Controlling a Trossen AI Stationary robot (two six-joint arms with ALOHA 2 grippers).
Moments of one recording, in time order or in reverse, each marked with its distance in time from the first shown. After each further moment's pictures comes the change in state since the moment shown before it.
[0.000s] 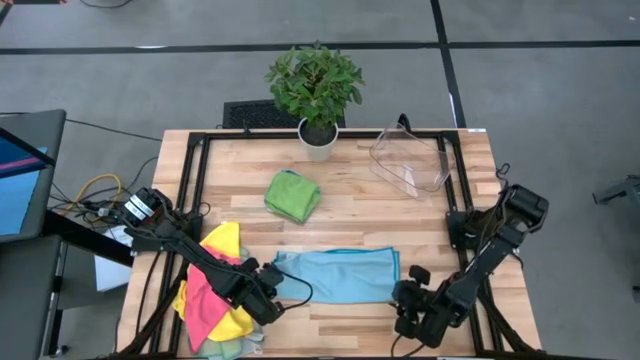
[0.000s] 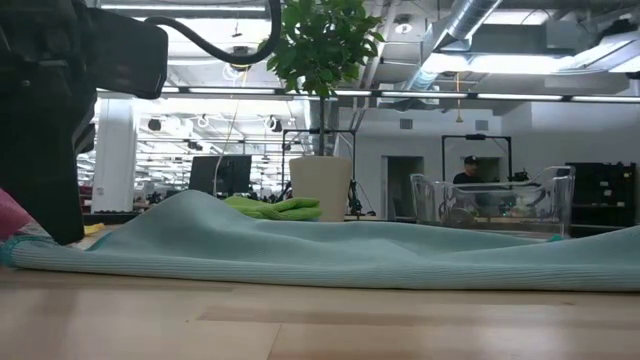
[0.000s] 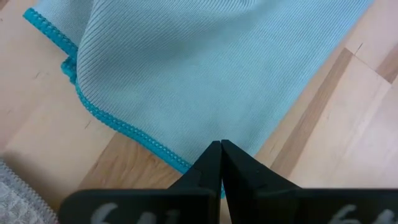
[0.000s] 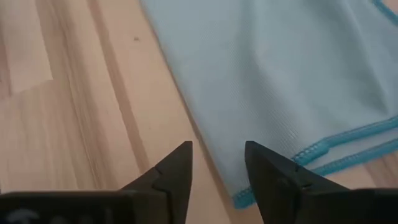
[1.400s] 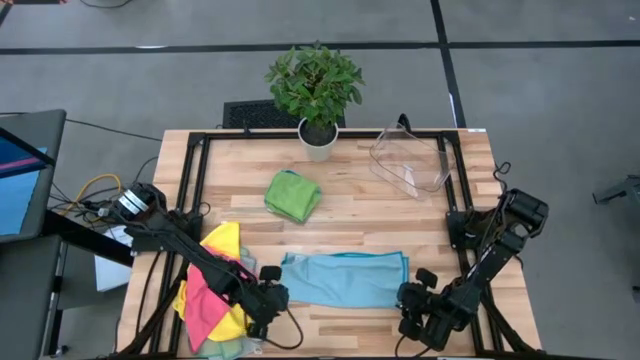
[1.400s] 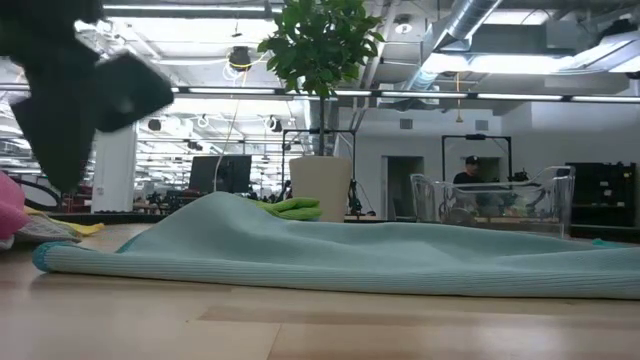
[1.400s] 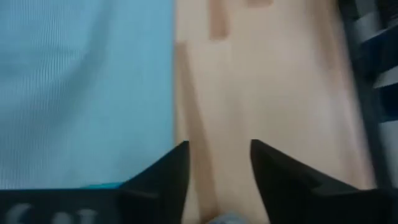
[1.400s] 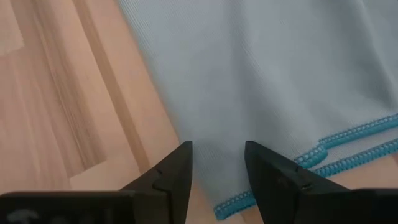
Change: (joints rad) left arm 0.009 -0.045 0.032 0.141 0.187 0.748; right arm 0.044 0.025 0.000 -0.052 -0.052 0.128
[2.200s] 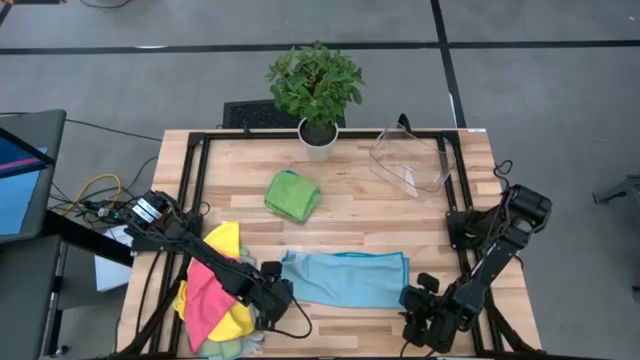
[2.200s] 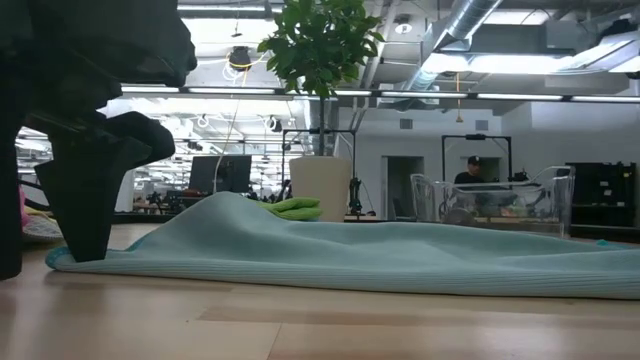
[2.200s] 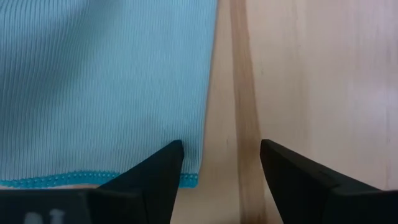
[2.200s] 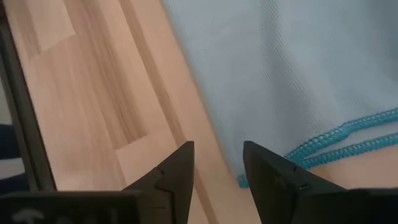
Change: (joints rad) left arm 0.044 0.107 0.002 -0.061 0.008 -0.059; right arm 0.020 -0.049 0.001 0.037 -0.056 -0.015
